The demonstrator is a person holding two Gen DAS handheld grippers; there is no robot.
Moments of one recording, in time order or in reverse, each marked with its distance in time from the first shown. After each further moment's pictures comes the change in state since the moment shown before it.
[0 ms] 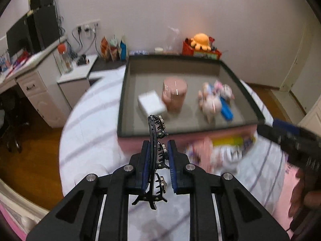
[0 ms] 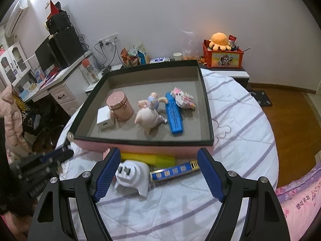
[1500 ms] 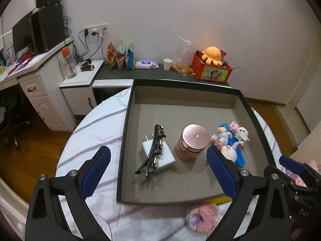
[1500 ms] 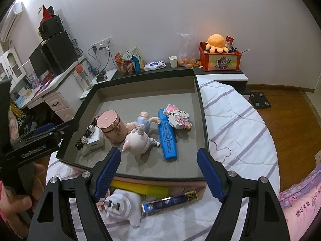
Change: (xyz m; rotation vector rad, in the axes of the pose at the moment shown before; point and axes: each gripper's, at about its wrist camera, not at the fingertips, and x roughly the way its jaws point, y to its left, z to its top) left arm 0.033 0.012 0.056 -0.090 -0.042 0.021; right arm 0.024 -0.010 0.030 0.029 -0.009 -0.023
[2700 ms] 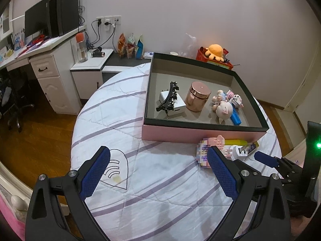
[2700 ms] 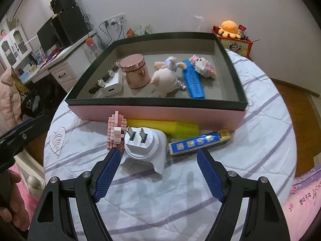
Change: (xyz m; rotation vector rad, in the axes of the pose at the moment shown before) left arm -0.057 0.027 -0.084 -0.060 0.027 0.002; right arm 0.009 0.038 -0.072 -0.092 0.126 0.017
